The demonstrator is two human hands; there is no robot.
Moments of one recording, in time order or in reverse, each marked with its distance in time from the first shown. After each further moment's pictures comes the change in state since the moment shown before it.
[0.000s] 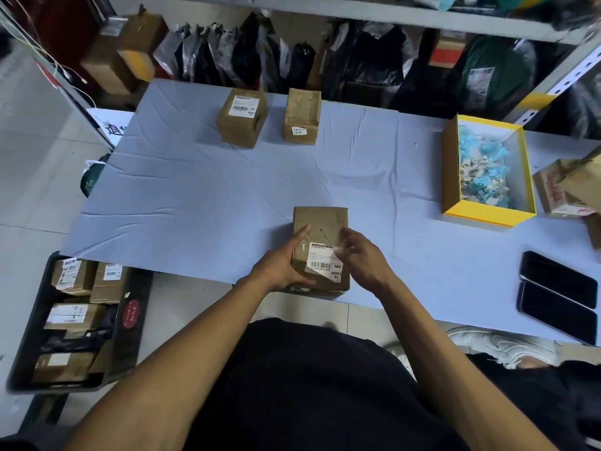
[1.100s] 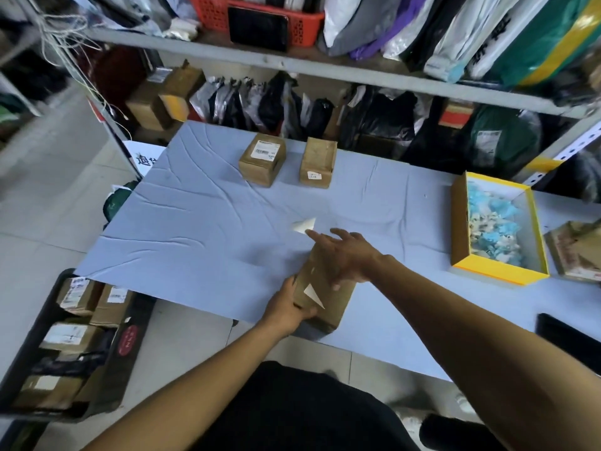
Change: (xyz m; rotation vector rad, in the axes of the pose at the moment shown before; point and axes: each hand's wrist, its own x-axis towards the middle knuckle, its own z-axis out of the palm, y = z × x) left_hand 0.004 0.002 0.018 -0.294 0.236 -0.114; right_hand 0.095 -0.048 -0.019 -1.013 -0.349 -0.439
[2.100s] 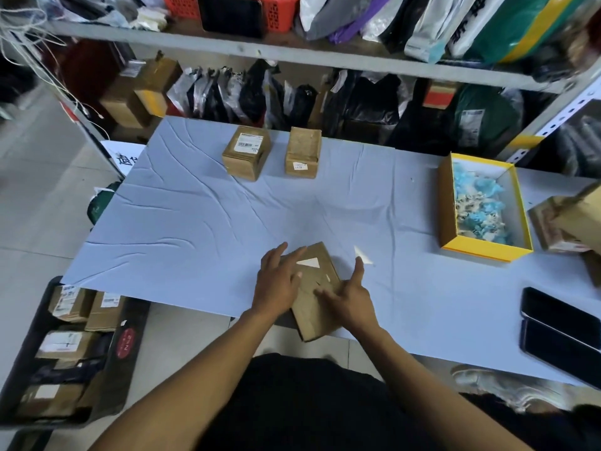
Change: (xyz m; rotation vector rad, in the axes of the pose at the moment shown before) left_hand 0.018 0.008 -0.008 0.407 0.245 0.391; right_hand -0.058 -0.049 0.095 1.053 0.349 0.618
